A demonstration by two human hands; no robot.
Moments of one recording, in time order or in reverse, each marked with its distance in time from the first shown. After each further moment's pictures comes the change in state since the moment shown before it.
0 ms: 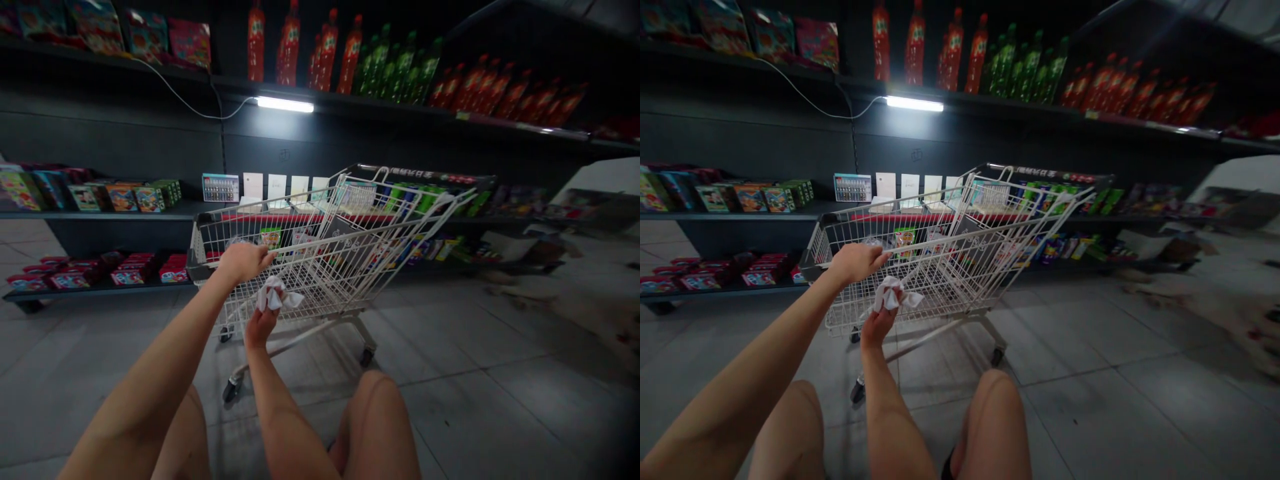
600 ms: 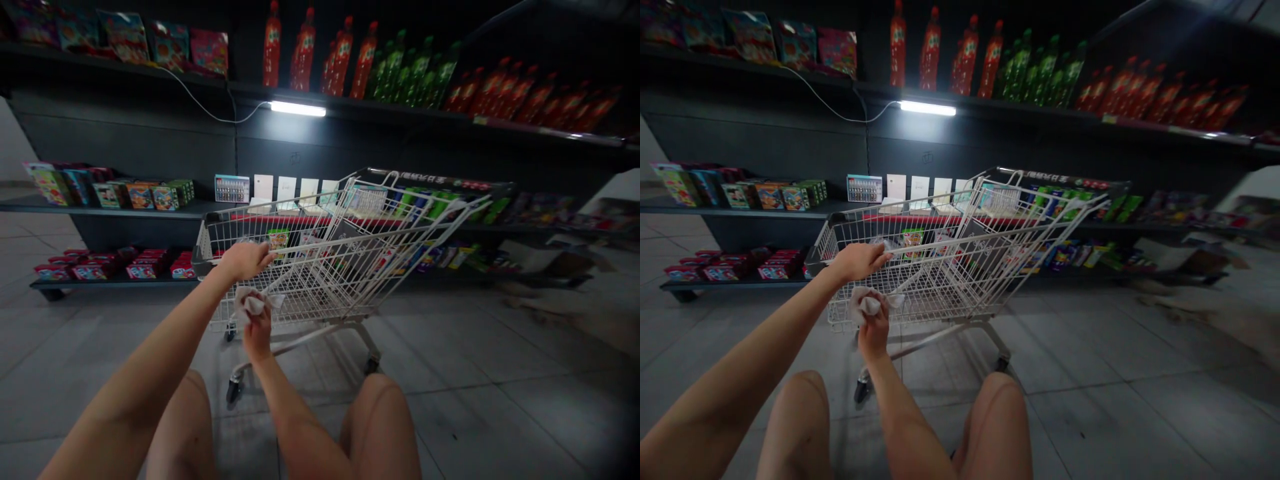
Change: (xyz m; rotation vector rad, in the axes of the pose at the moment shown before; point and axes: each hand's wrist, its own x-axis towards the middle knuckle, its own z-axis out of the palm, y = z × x) left_hand -0.017 -0.013 -0.010 -0.078 -0.027 0.048; right_hand -0.027 -0.022 -0.023 0.052 -0.308 -0.431
